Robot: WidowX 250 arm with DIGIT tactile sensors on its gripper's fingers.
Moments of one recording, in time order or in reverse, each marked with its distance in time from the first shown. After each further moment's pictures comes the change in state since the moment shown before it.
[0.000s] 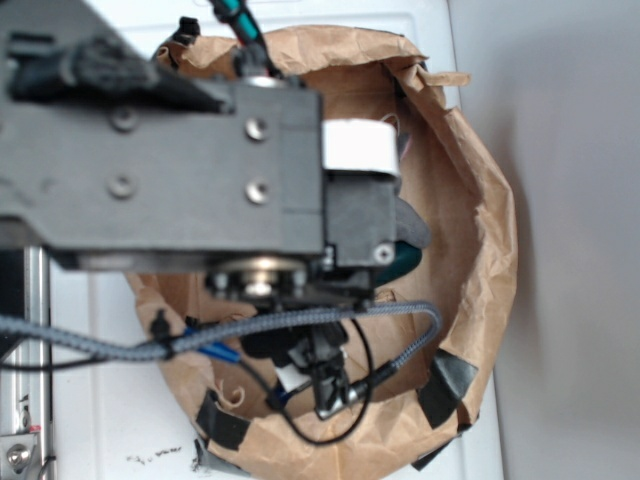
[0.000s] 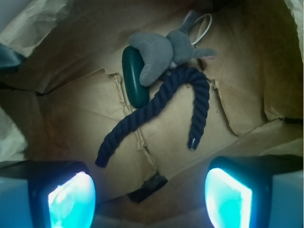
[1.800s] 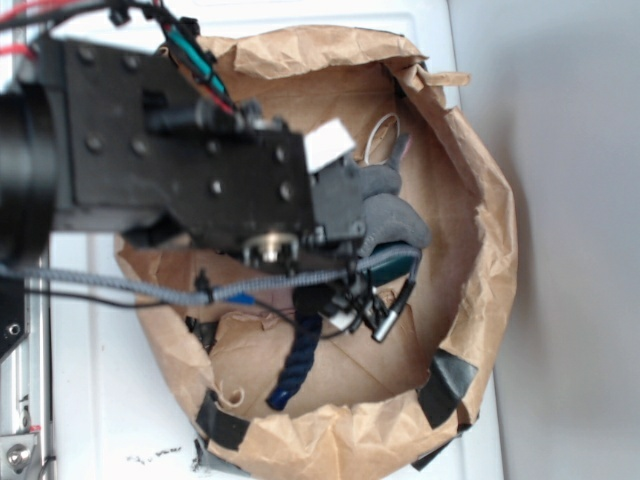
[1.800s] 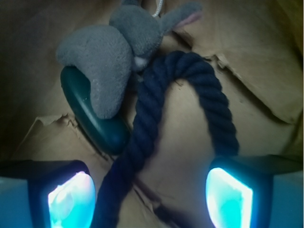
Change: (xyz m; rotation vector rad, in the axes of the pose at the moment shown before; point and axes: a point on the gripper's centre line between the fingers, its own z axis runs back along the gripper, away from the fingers) arm 0.023 0.006 -0.092 -0.054 -0.072 0.419
